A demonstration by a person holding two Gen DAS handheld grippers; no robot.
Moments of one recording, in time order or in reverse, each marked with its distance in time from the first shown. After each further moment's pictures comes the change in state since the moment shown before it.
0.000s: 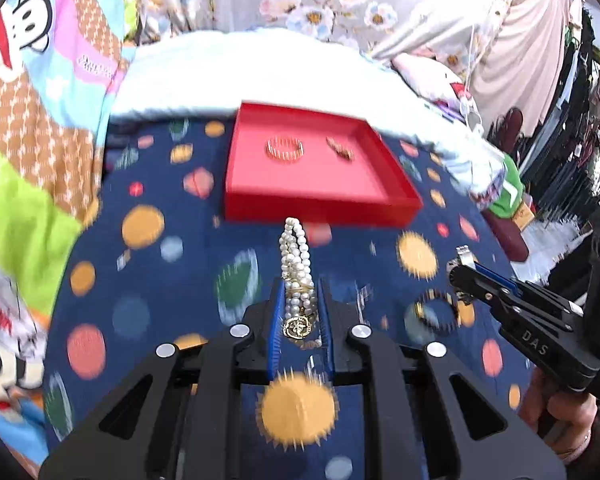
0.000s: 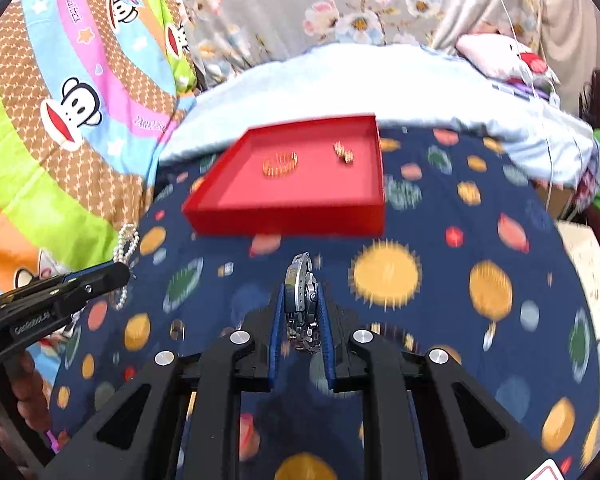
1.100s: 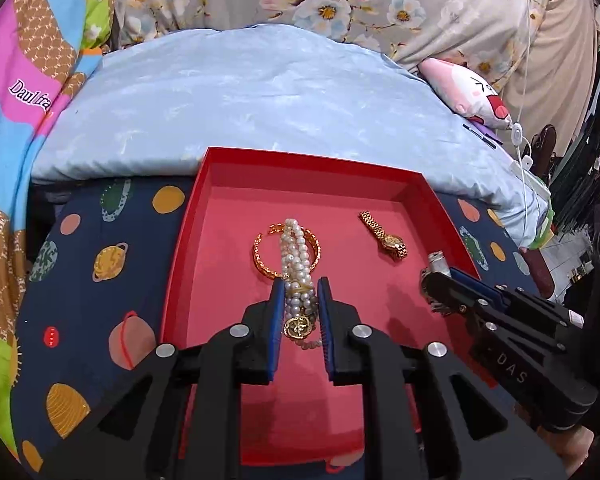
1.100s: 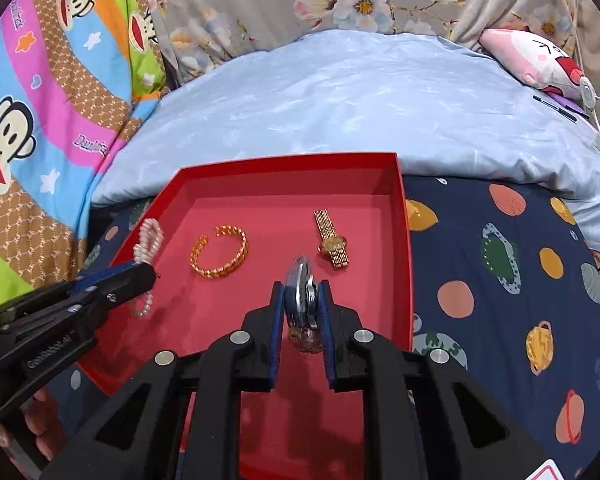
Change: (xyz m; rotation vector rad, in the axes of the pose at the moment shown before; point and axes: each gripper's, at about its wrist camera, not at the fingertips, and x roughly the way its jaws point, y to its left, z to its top) left arm 0.177 0.007 0.122 -0.021 0.011 0.023; right arm 0.171 -0.034 0.124 -0.002 0.034 -0.009
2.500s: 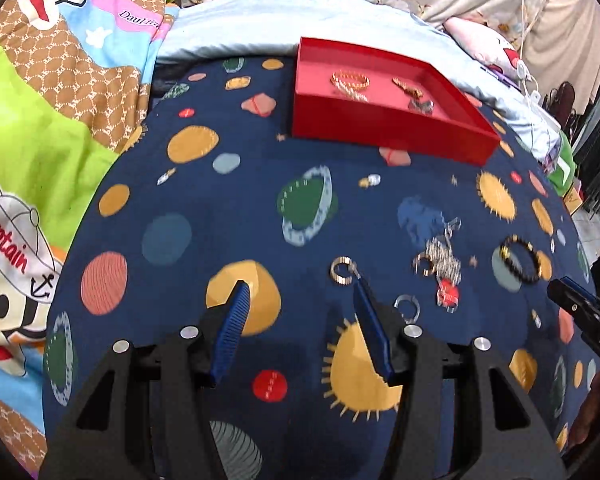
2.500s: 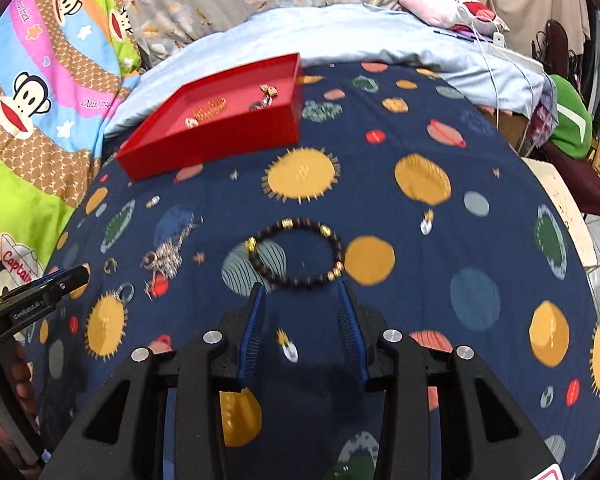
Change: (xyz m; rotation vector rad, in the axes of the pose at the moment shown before) left arm -0.143 0.026 -0.193 -0.016 0.133 0.161; right arm -0.167 -0.013 -0.206 0.127 0.093 -0.129
